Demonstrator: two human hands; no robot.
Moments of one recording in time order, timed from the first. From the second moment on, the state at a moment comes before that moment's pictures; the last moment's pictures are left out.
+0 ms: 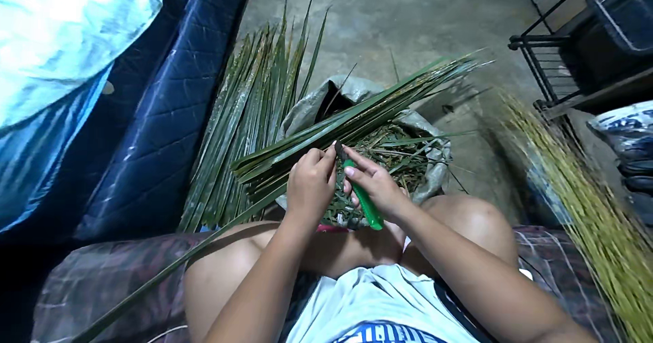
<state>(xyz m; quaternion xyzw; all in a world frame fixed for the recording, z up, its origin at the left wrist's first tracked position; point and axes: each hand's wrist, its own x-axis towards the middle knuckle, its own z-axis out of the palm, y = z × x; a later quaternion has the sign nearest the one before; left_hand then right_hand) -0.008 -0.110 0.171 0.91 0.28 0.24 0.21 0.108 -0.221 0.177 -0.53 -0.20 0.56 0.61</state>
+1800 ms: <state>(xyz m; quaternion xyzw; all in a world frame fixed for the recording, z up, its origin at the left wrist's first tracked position) -0.038 -0.073 0.208 0.88 0.33 -0.01 0.35 0.158 -0.235 0.178 -0.58 -0.19 0.46 0.64</state>
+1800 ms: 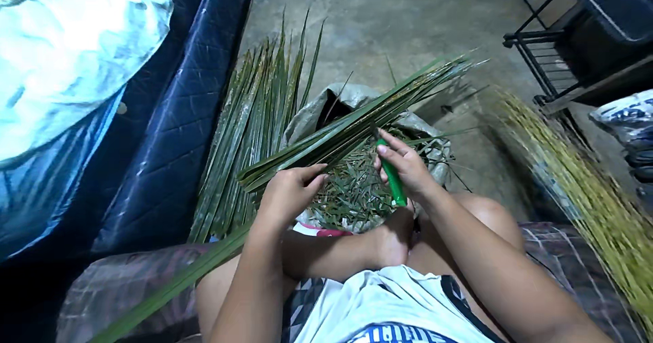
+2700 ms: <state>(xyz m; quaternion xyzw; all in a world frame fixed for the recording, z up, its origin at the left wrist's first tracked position) -0.019 -0.142 0.211 0.89 0.36 0.20 0.21 0.164 -0.244 0.194 -0.65 -0.20 0.34 0.65</state>
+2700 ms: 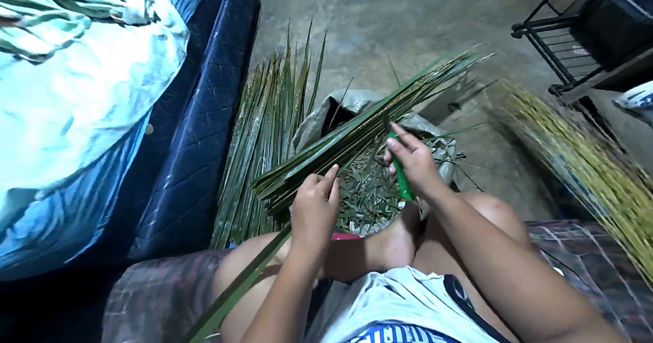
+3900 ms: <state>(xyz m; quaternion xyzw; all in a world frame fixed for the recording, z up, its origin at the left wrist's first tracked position) -0.002 -0.158 0.222 0.91 0.32 0.18 0.21 0.114 -0.266 0.212 -0.69 -0.44 0.43 0.39</state>
